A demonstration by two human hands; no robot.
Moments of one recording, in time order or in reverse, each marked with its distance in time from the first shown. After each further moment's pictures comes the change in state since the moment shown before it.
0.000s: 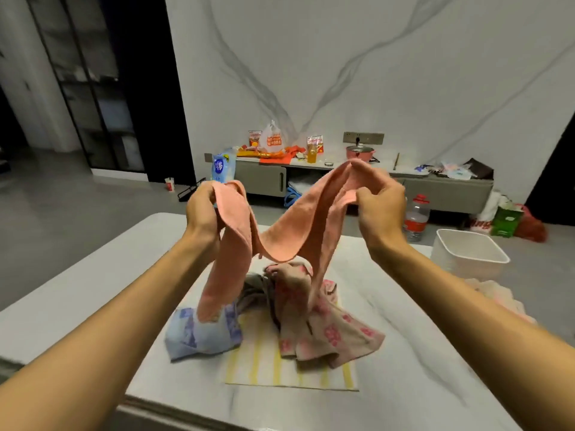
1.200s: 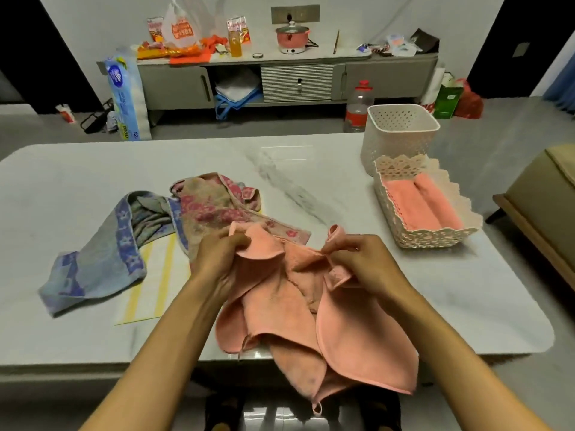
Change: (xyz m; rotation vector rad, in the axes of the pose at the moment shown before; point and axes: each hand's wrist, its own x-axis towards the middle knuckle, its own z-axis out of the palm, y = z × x) left_hand -0.099 -0.271 0.049 0.229 -0.160 -0.585; right_hand -0.132 0.186 -0.187 -0.302 -0.335 0.612
